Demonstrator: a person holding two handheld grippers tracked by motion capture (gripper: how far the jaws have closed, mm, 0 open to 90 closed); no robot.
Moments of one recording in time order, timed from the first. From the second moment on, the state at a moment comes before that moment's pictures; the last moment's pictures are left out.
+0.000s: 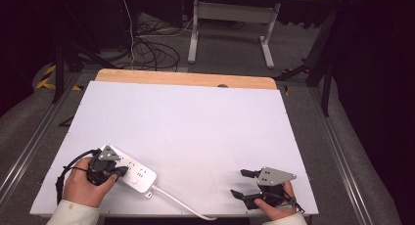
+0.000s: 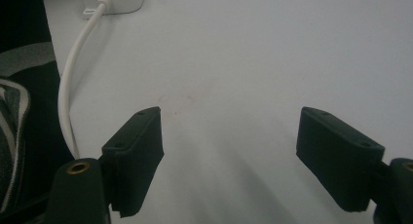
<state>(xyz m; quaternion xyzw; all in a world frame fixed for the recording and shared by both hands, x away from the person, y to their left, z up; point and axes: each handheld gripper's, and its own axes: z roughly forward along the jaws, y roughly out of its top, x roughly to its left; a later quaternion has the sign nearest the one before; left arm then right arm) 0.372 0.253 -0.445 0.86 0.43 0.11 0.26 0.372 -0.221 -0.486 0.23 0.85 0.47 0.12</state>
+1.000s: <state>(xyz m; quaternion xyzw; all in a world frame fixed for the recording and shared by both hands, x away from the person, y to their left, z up) 0.370 0.255 -0.448 0.85 0.44 0.11 0.27 0.372 -0.220 -0.487 0.23 0.85 0.47 0.11</state>
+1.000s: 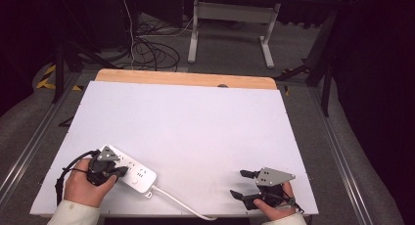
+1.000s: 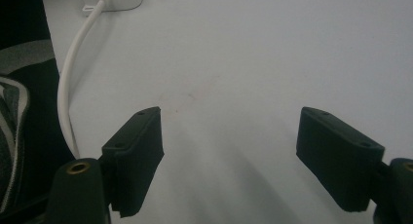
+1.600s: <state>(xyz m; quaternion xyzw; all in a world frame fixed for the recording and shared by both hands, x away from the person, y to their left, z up) 0.360 0.256 -0.432 0.83 0.43 0.15 0.32 0.372 -0.220 -0.487 0.23 0.85 0.47 0.12</state>
